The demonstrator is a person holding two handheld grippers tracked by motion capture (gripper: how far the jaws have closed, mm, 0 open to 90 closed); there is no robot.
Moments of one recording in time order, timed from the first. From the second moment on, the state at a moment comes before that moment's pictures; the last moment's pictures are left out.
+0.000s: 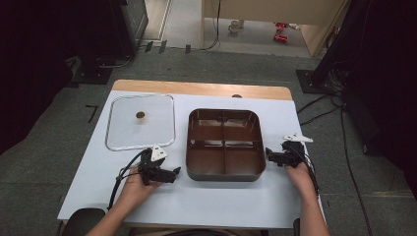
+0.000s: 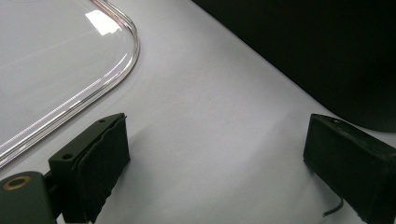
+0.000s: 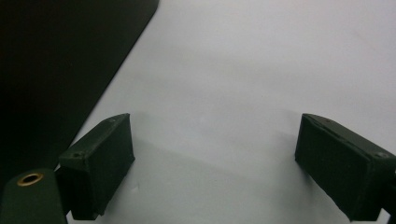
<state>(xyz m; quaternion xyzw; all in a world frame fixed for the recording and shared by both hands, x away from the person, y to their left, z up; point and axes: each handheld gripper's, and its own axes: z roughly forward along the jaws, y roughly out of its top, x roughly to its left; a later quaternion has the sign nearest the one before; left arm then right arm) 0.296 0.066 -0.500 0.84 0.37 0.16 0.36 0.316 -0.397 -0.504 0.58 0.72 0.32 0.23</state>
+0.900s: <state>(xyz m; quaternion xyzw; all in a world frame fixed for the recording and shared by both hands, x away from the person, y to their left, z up) 0.321 0.082 -0.469 0.87 0.35 0.08 0.33 0.316 -0.397 -0.504 0.58 0.72 0.32 0.23</state>
